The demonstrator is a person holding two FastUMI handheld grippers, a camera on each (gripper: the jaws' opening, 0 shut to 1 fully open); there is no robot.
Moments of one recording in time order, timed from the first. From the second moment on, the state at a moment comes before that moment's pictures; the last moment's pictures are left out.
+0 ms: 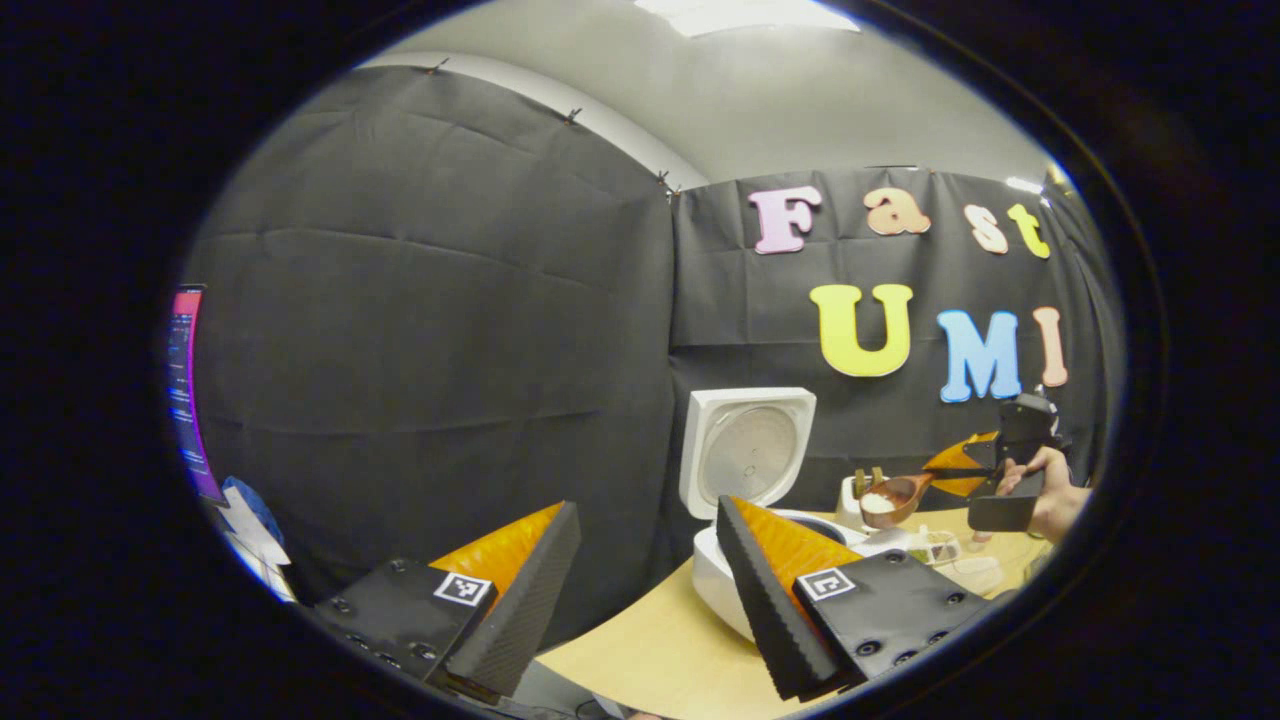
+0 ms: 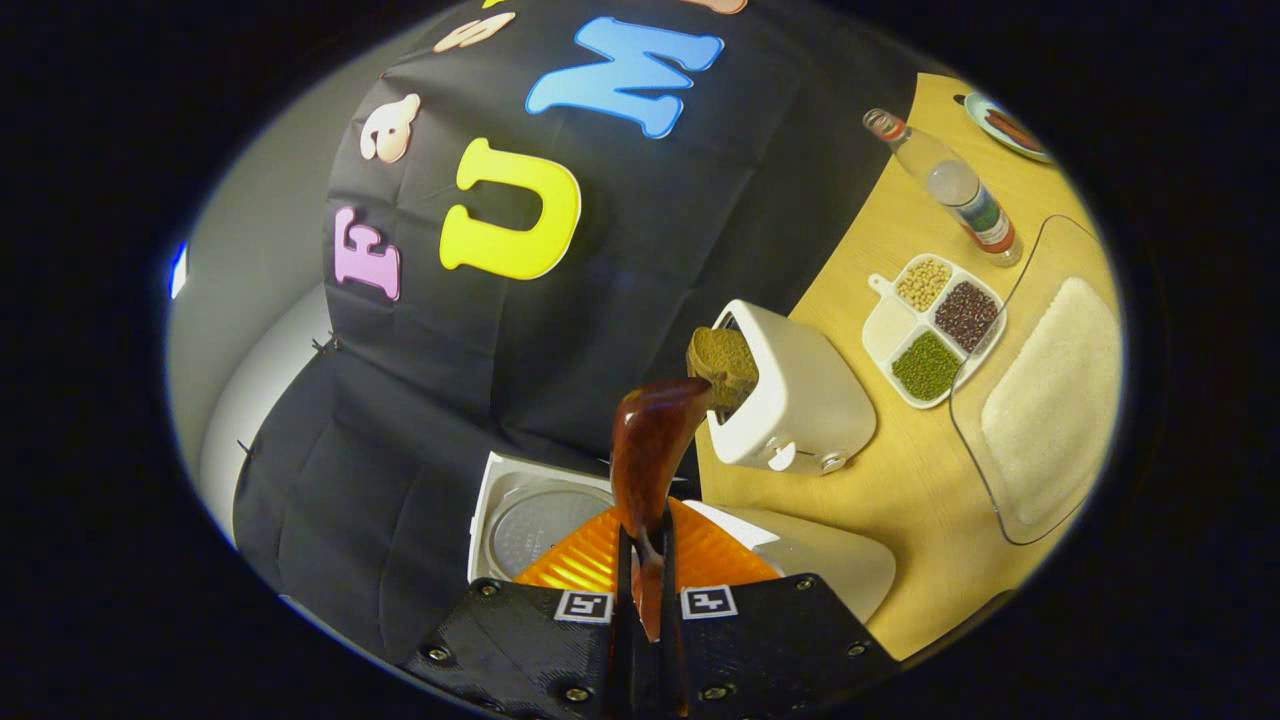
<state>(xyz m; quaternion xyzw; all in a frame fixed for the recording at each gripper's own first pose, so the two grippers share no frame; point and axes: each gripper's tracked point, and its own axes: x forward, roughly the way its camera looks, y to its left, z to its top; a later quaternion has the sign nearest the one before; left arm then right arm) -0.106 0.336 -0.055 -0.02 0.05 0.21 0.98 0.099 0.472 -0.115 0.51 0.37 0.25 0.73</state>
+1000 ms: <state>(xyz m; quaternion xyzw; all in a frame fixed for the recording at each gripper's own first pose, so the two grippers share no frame) -0.176 0.392 -0.070 -0.02 0.07 0.32 0.95 0.073 0.613 -0.139 0.02 0.29 0.39 0.87</state>
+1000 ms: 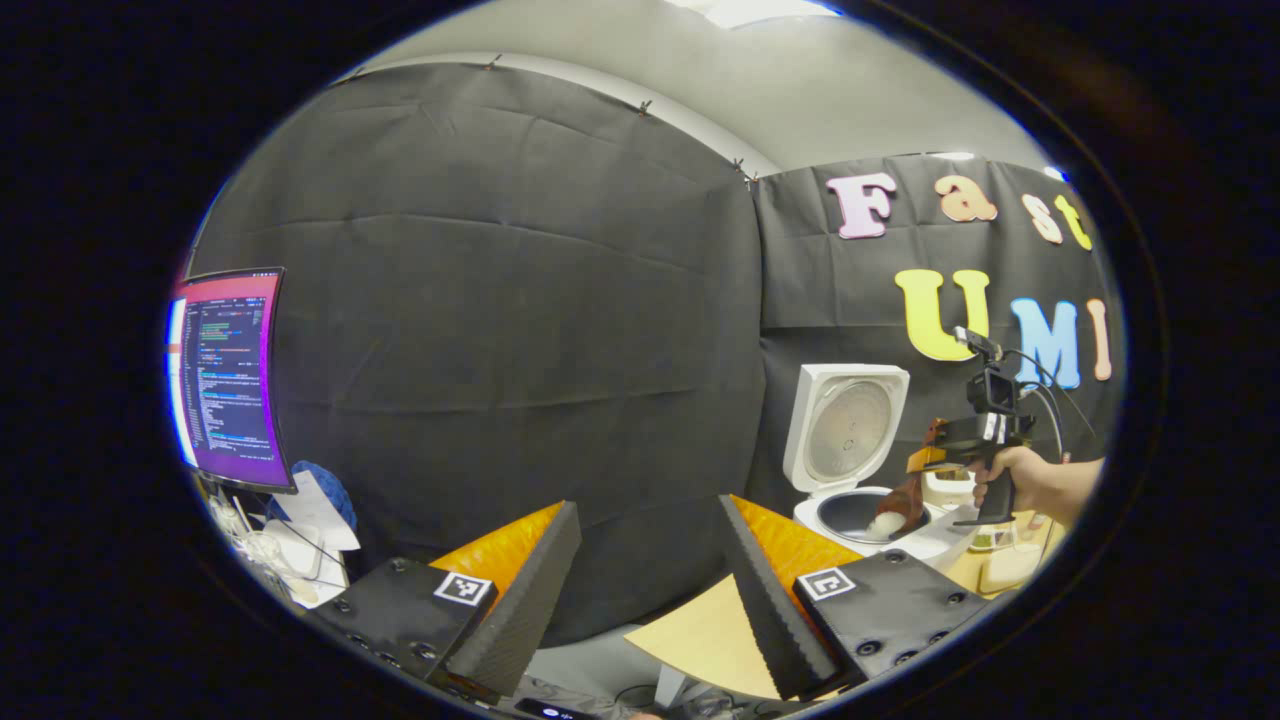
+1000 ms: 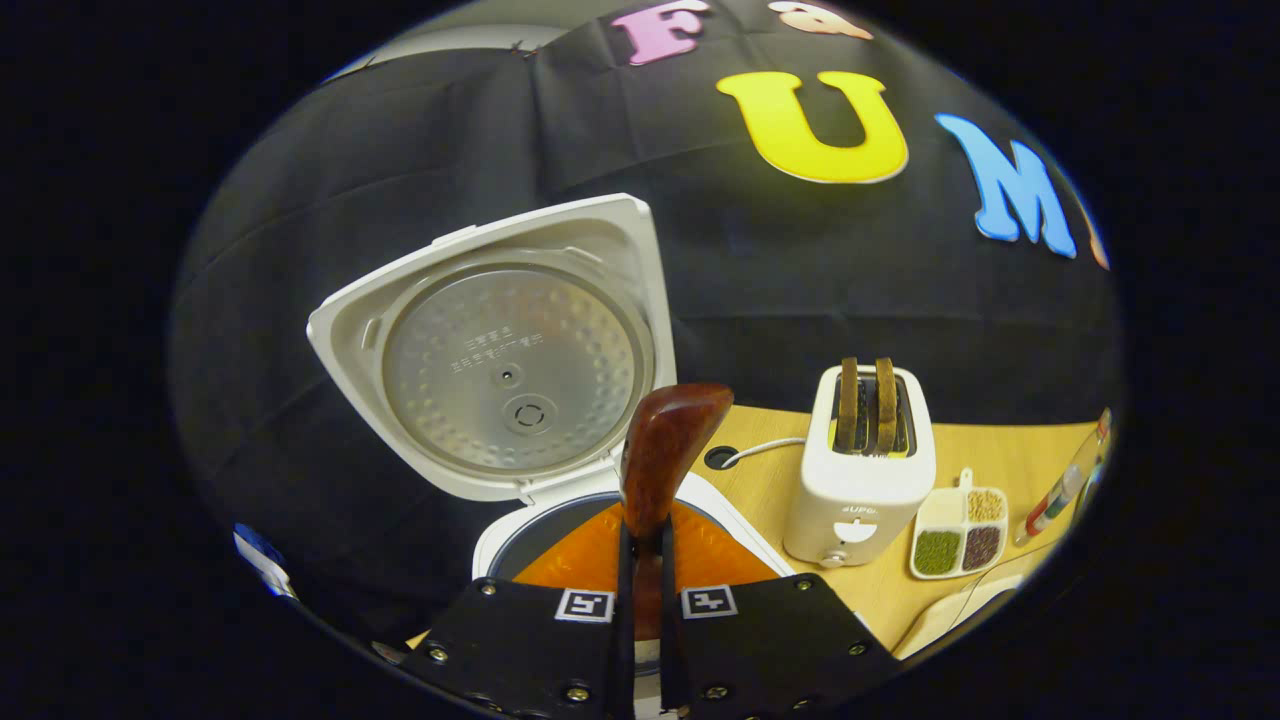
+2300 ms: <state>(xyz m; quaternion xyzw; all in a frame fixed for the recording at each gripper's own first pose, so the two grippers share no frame) -0.104 0.323 -0.044 -0.05 0.04 0.23 0.97 0.074 0.520 -0.051 0.24 0.30 0.39 0.84</state>
